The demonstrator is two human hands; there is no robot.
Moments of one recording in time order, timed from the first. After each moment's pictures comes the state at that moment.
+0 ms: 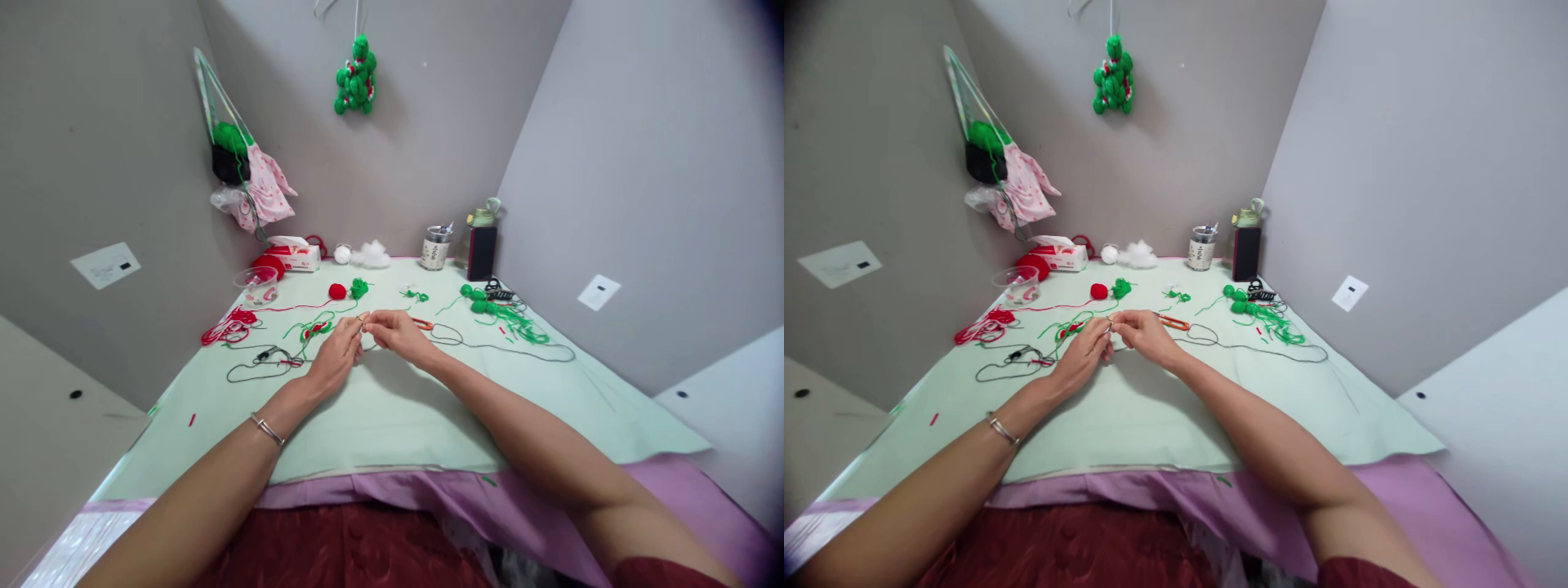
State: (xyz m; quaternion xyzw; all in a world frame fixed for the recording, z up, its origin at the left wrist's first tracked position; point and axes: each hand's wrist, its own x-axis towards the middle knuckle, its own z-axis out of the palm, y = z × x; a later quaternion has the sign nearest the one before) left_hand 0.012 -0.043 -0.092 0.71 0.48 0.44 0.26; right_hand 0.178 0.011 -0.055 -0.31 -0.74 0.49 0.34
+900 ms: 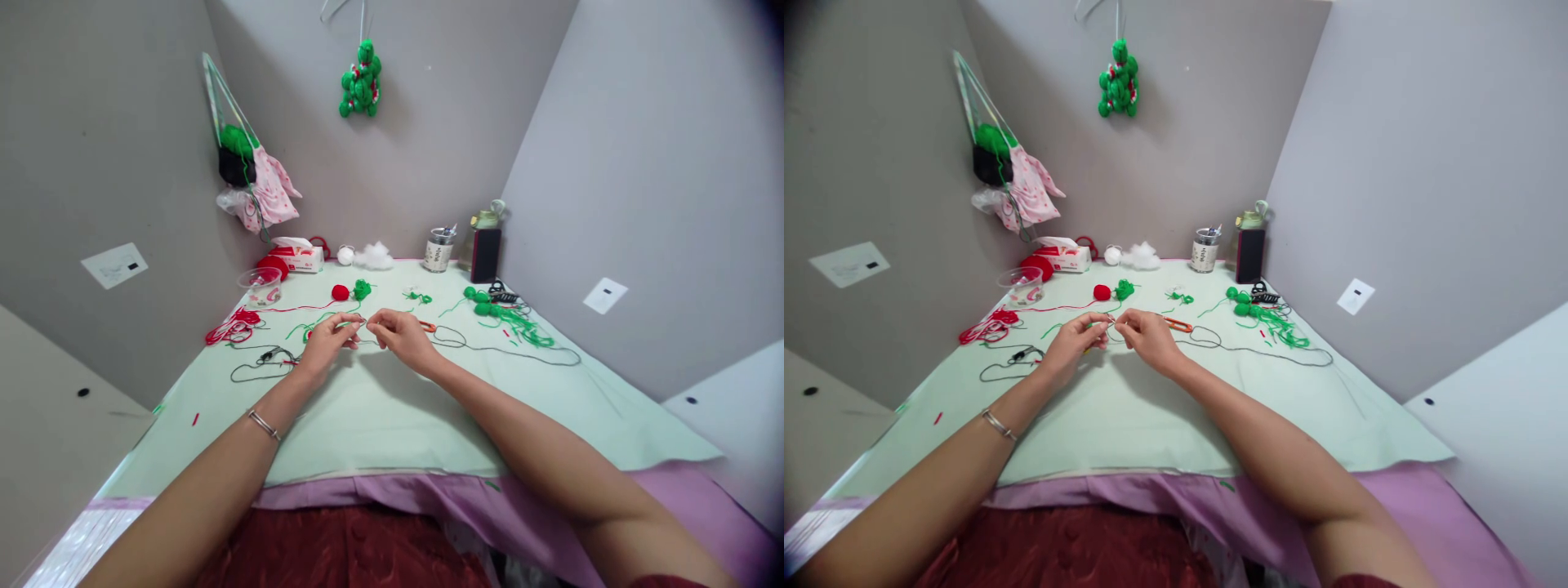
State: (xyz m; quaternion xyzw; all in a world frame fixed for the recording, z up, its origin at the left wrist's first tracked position) left_hand 0.003 -0.039 -0.070 0.51 0.47 0.56 0.45; right_hand 0.176 0.001 -0.054 -0.35 -0.79 0.36 0.36
